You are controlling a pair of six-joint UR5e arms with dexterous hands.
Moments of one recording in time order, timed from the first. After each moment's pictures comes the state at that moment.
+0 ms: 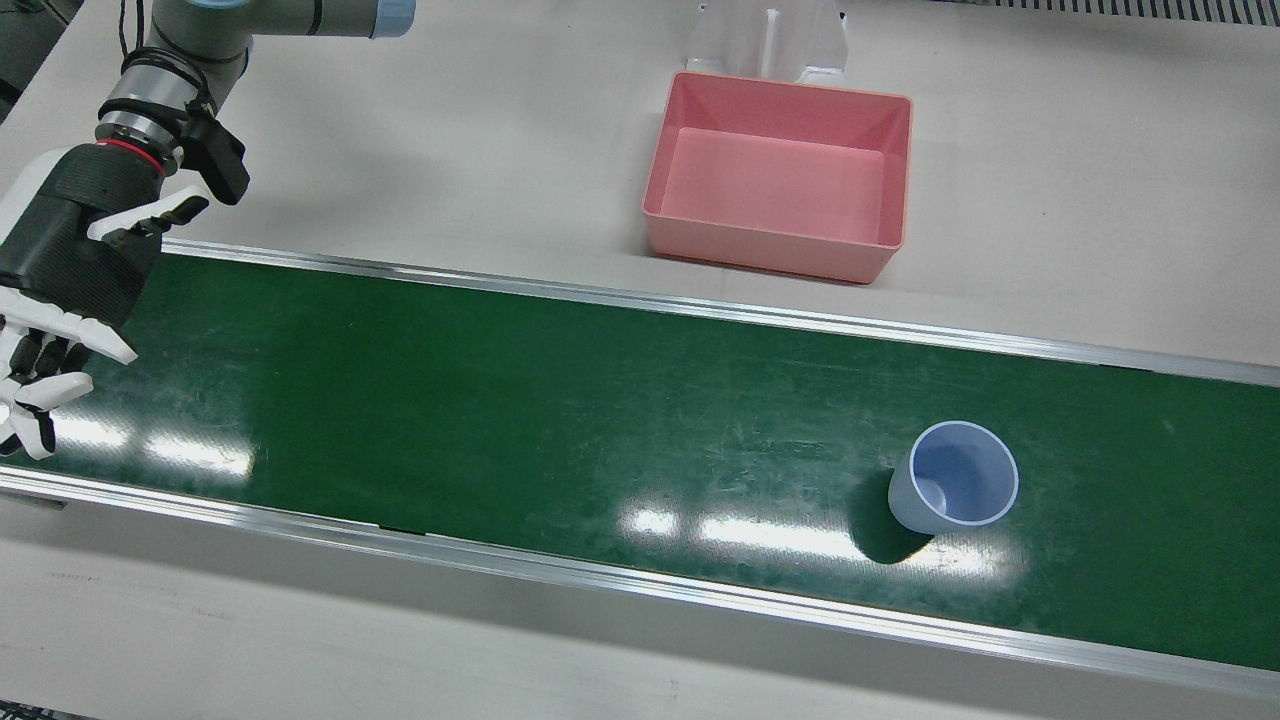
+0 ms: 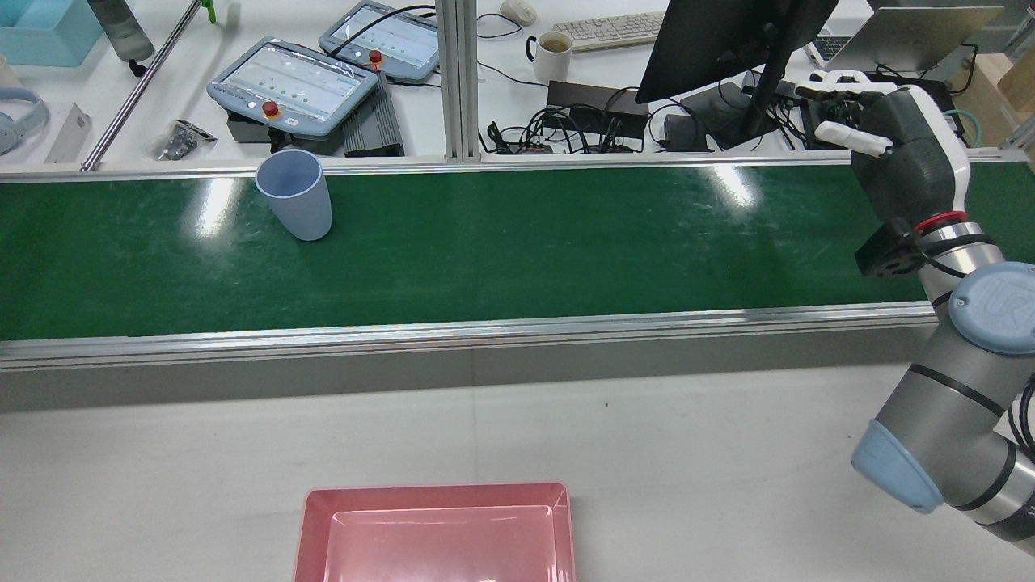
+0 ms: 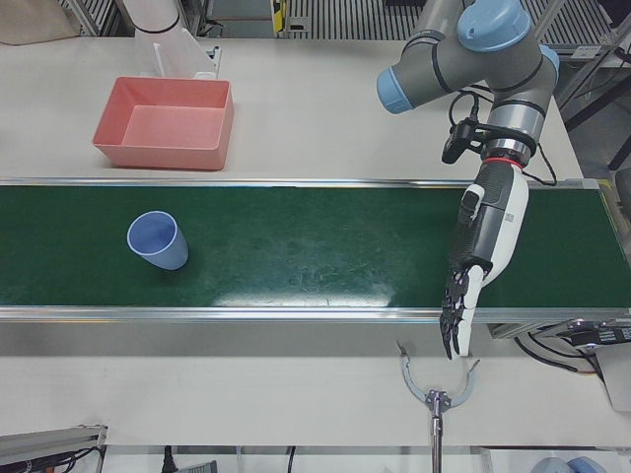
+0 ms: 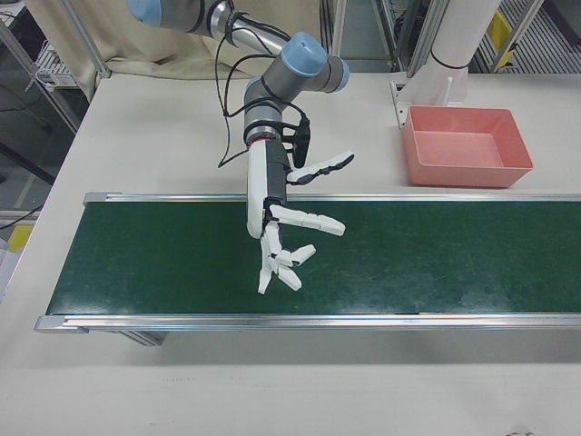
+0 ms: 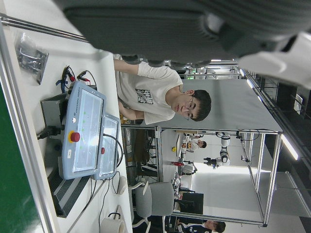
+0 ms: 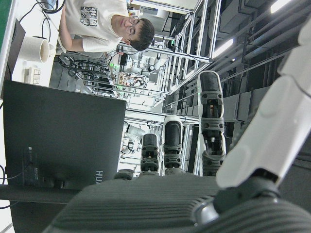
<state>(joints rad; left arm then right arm) -1.41 -1.80 -1.68 0.24 1.81 0.00 0.90 -1.40 2.00 -3.56 -0.86 -0.24</state>
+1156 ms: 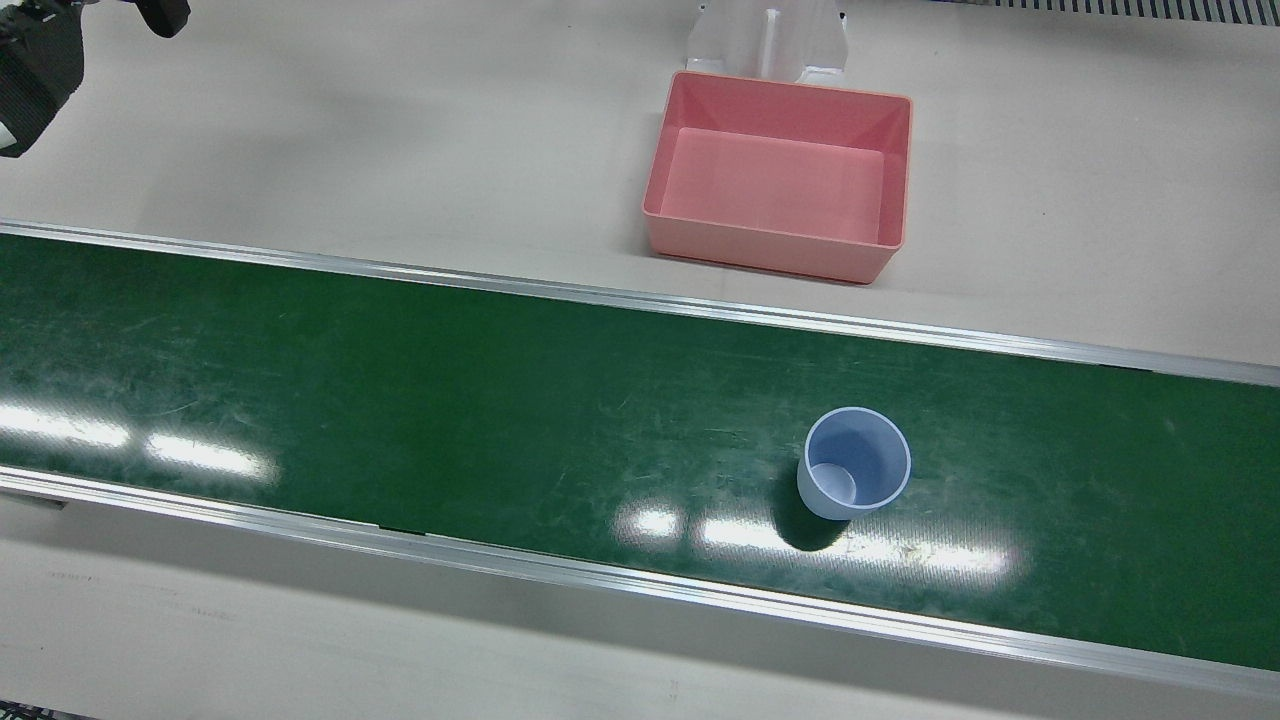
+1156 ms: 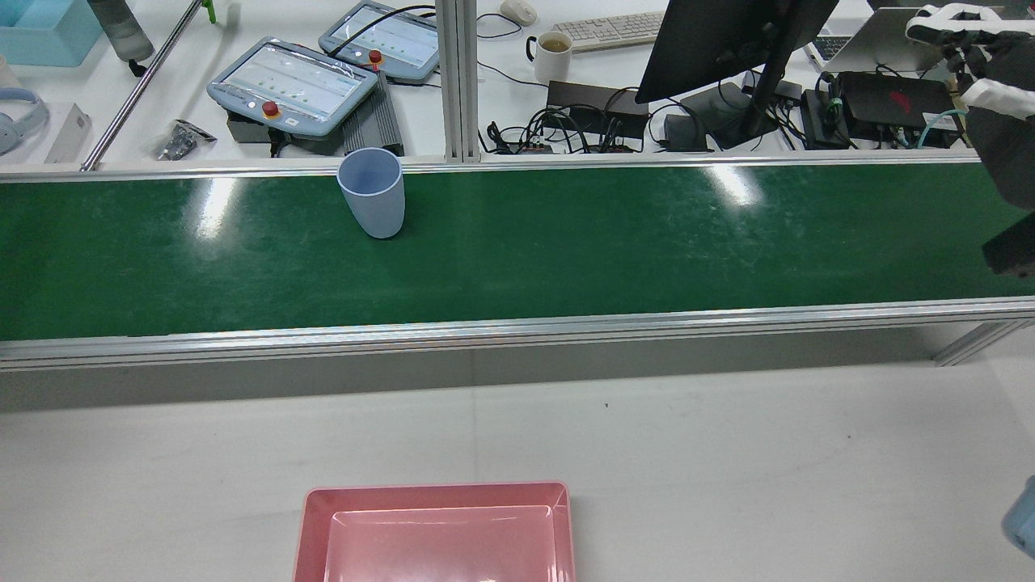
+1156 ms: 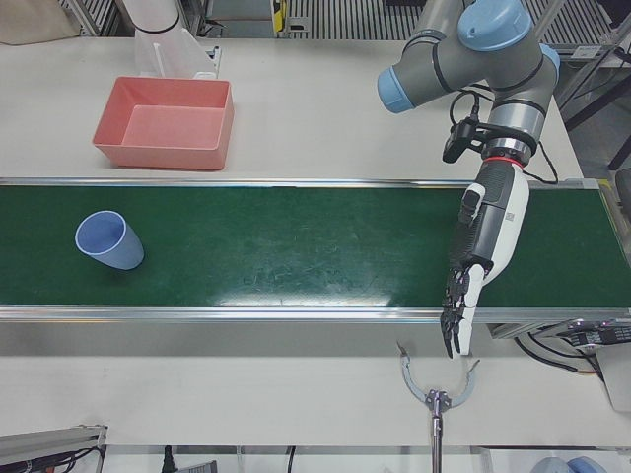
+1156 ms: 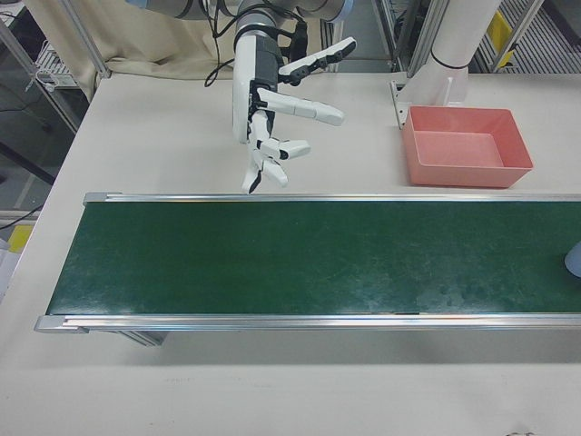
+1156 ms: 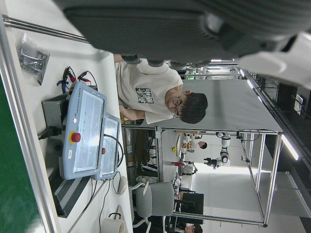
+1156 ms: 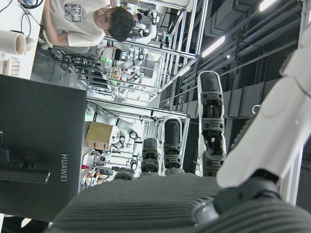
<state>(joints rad) -1.41 -1.80 -1.68 0.24 1.81 0.00 0.94 -1.49 2.37 -3.85 -0.88 -0.24</state>
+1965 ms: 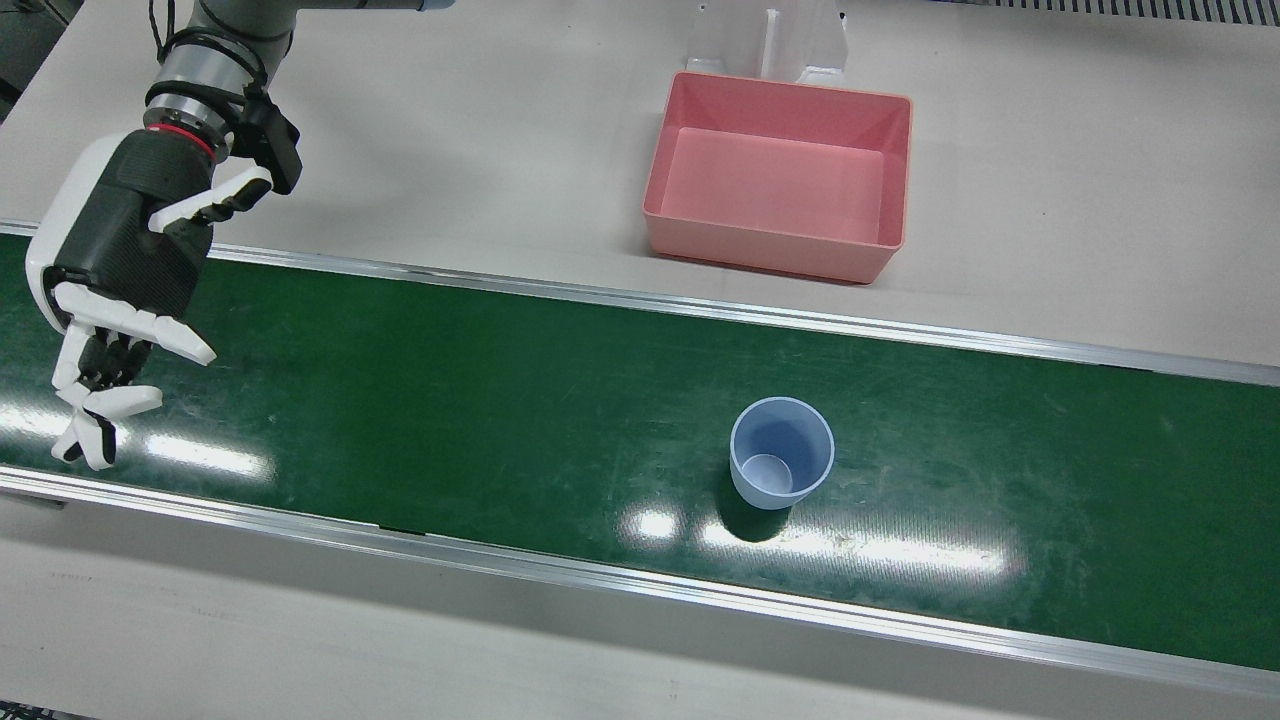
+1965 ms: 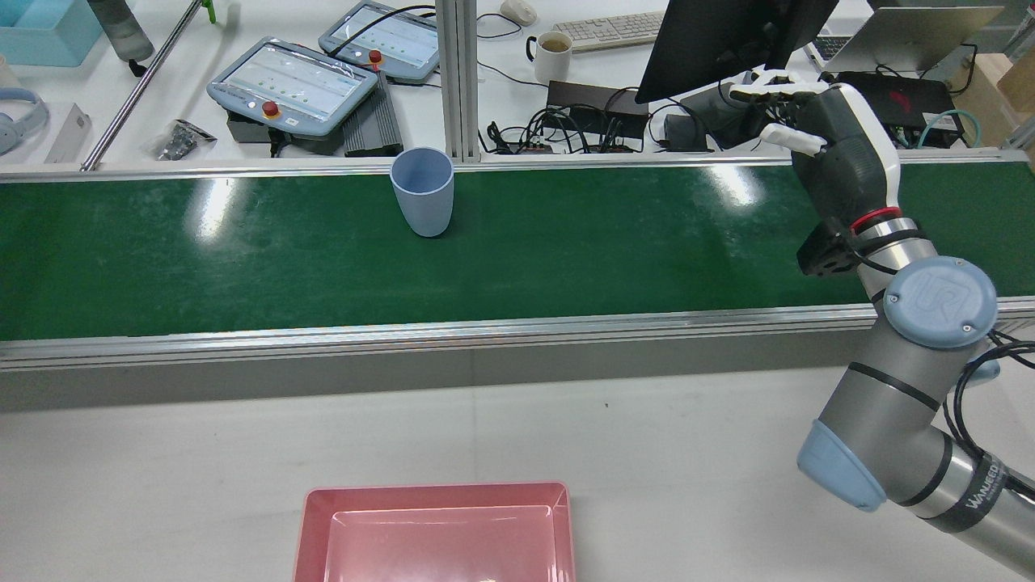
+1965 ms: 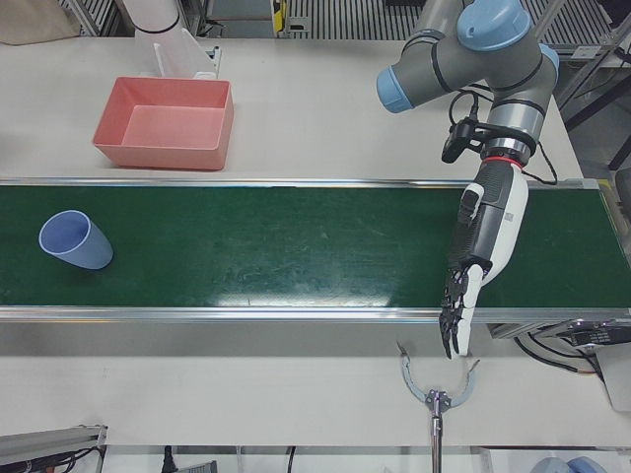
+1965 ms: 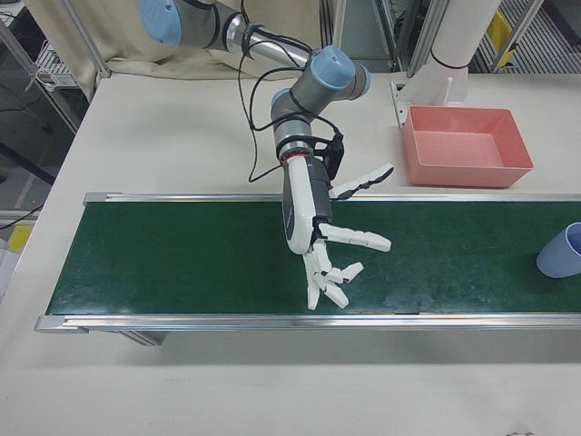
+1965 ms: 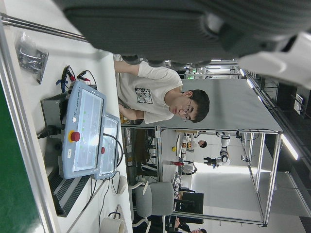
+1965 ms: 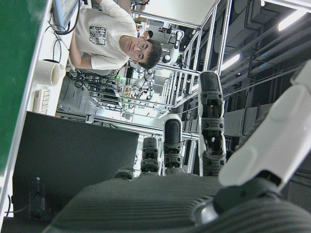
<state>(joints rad) -1.41 -1.80 -1.68 0.24 1.81 0.00 0.83 -1.28 1.91 -3.56 -0.84 -0.29</state>
